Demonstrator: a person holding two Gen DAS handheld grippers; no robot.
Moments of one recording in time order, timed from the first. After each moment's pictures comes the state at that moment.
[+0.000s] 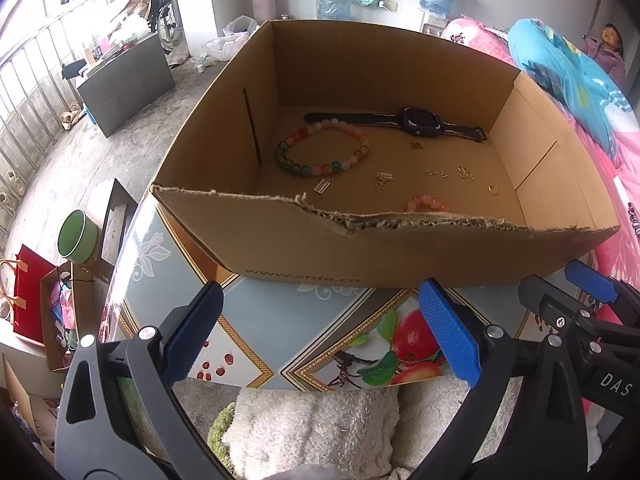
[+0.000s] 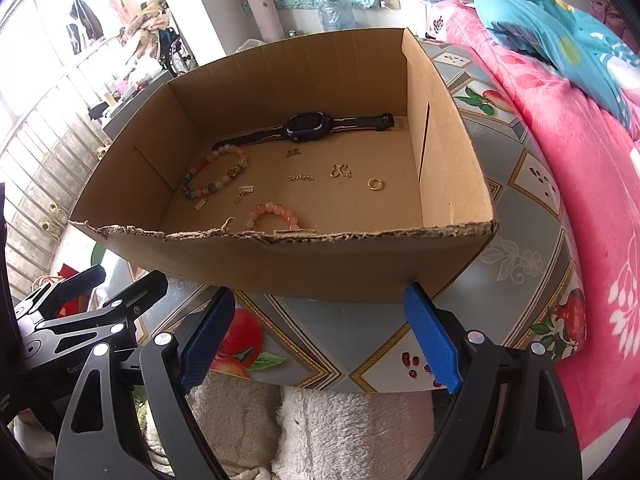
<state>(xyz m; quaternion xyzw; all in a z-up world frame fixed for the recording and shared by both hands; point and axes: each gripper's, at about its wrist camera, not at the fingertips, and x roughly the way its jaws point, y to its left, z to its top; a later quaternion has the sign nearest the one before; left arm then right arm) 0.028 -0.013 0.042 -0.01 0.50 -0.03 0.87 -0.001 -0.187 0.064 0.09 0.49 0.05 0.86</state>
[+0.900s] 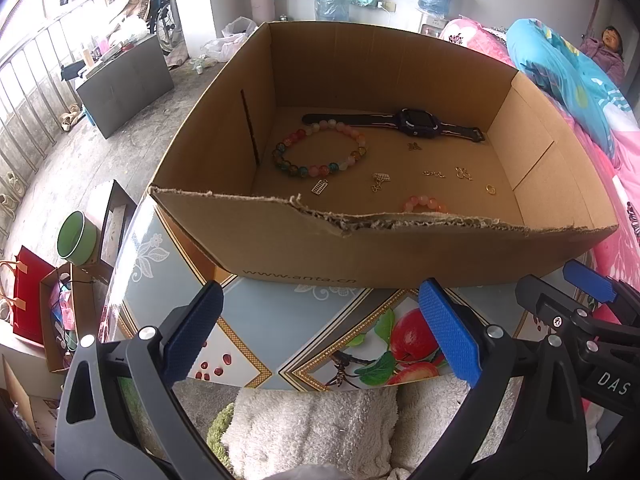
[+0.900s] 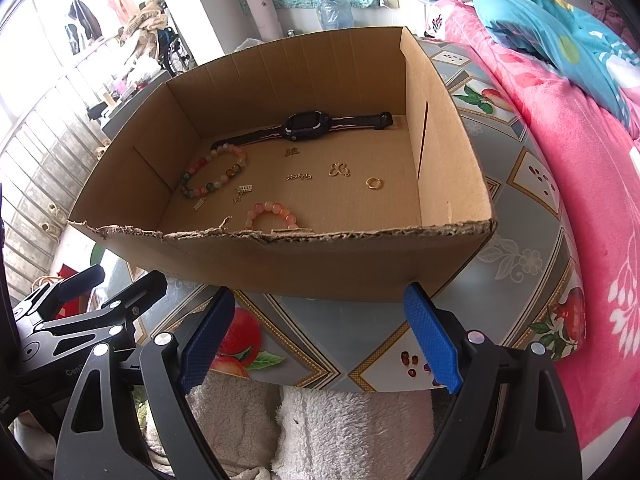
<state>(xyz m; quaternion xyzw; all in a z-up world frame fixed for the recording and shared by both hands) 0.028 -0.013 0.043 -0.01 0.50 -0.03 0.87 -0.002 -0.188 0.063 0.09 0.49 0.04 0.86</state>
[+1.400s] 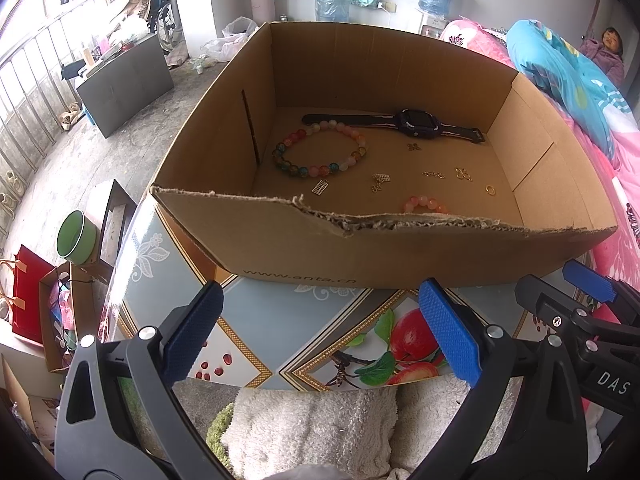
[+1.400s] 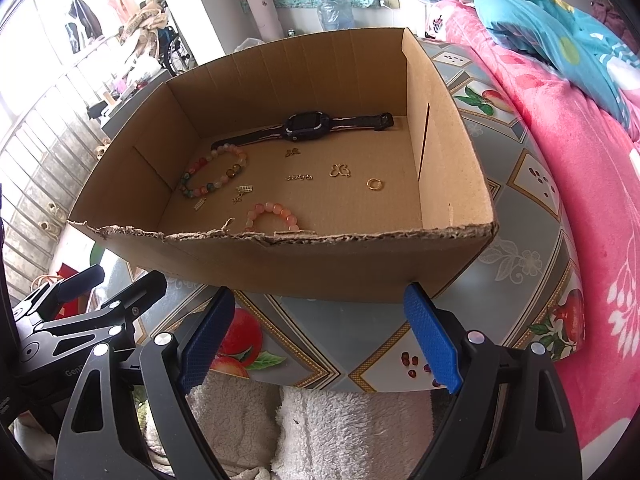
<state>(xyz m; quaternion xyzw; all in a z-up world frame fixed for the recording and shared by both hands) 0.027 -0.013 0.043 -0.01 0.50 -0.03 0.87 -0.002 -0.187 0.063 0.09 0.49 0.04 0.86</state>
